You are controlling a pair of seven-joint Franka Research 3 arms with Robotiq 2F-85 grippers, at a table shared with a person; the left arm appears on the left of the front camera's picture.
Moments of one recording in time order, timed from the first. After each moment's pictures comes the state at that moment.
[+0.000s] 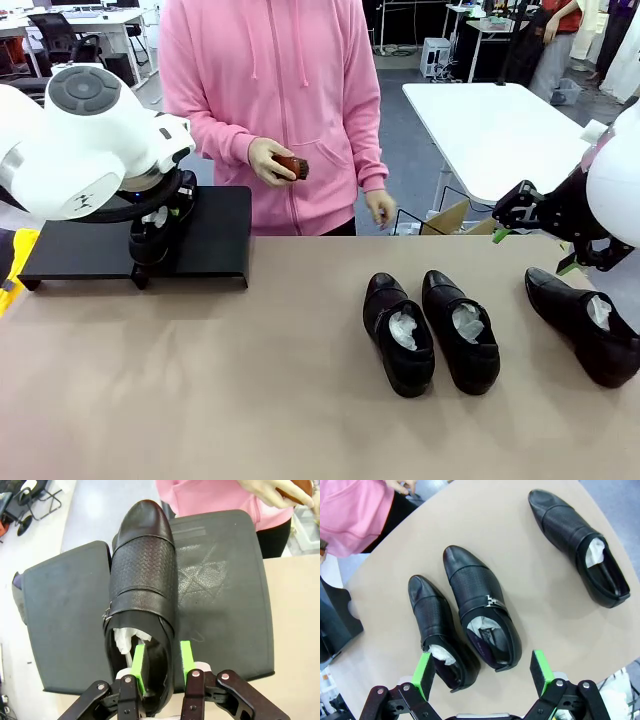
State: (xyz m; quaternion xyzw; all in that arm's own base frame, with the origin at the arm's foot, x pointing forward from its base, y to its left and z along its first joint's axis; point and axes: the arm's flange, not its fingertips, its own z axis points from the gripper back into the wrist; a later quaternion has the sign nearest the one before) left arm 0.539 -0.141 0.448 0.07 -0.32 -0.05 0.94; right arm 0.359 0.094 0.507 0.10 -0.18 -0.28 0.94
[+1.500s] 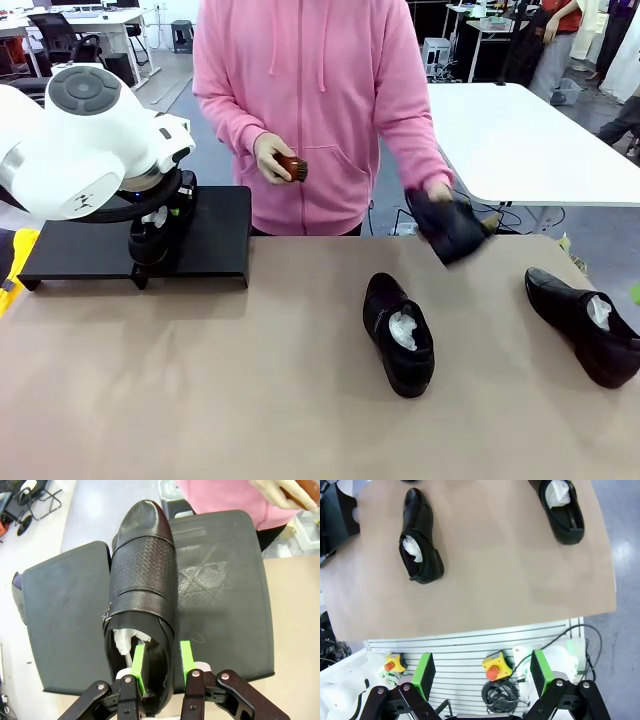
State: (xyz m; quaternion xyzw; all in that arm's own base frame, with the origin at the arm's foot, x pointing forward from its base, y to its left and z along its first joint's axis) left arm 0.540 -0.140 0.448 0.07 -0.32 -0.05 0.94; right arm 0.225 0.009 0.564 0.15 -0.09 -0.13 0.98
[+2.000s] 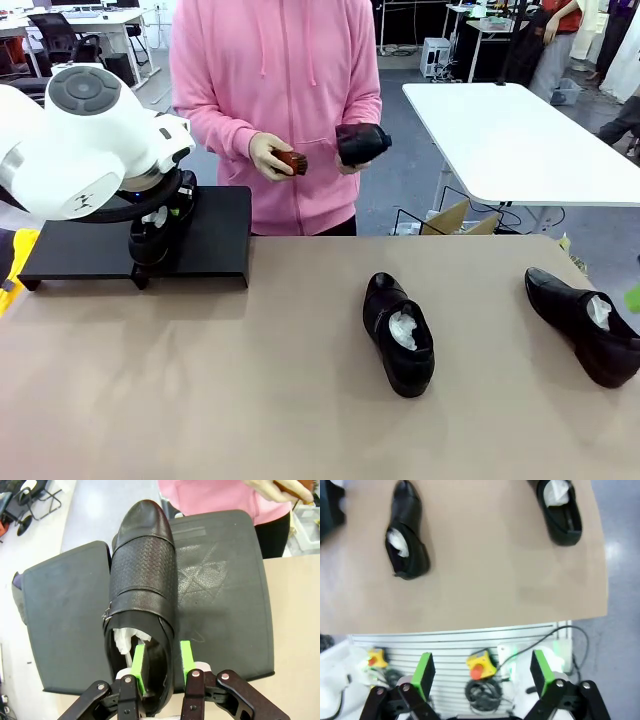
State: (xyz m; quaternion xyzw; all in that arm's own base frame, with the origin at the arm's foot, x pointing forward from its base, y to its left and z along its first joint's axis) left arm 0.540 -0.140 0.448 0.07 -0.32 -0.05 0.94; right arm 0.247 0.015 0.541 0.11 -0.06 -0.09 0.99
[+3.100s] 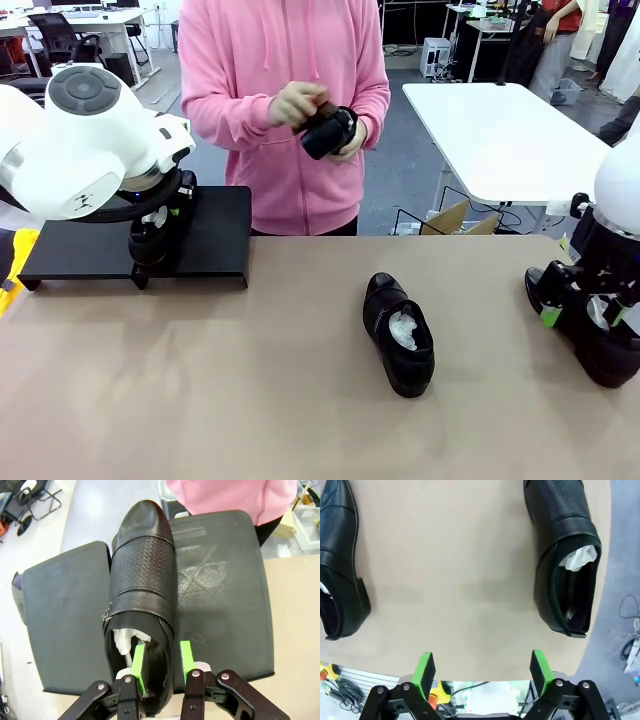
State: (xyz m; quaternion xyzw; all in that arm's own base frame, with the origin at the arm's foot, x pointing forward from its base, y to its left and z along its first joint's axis) left arm 0.540 -0.140 0.448 0.07 -0.32 -0.05 0.94; right arm 0.385 0.022 0.426 0.01 0.02 -0.02 1.00
